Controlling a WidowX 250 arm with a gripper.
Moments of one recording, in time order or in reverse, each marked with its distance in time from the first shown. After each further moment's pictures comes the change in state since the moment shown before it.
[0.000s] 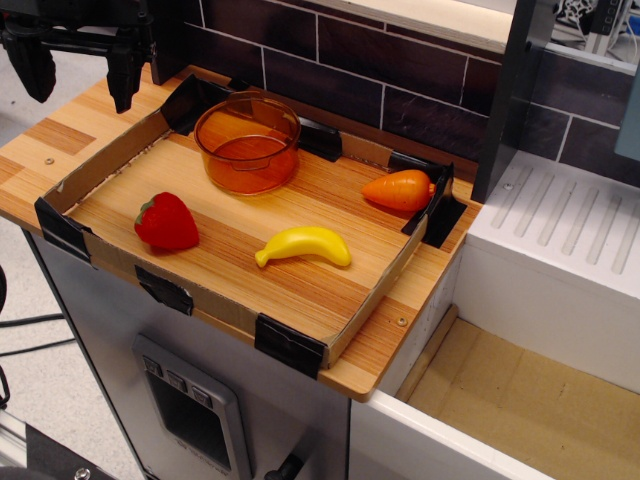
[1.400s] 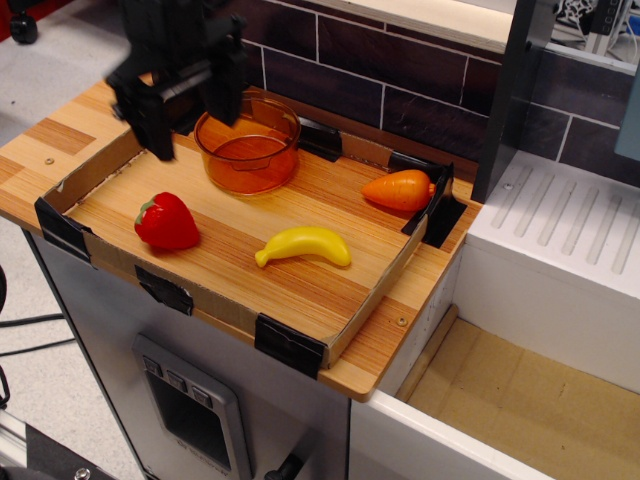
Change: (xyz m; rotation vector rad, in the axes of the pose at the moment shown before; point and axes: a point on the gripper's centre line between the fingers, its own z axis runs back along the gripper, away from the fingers) arm -0.025 -0.084 -0.007 -0.041 0.096 0.912
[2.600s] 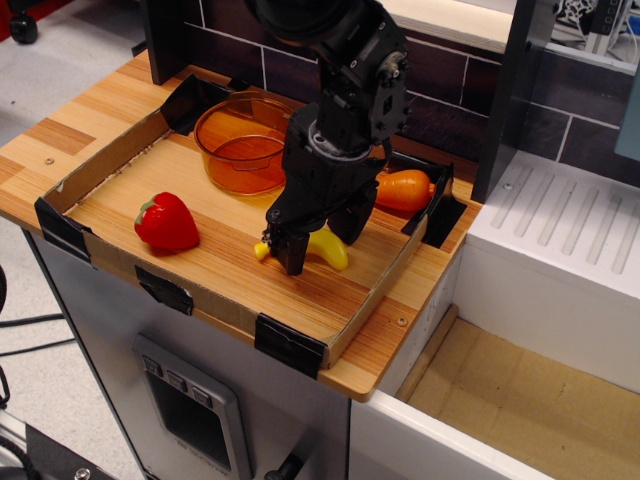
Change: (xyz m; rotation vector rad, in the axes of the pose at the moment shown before) arm -0.076 -0.033 -0.083 0.044 -0.124 -0.116
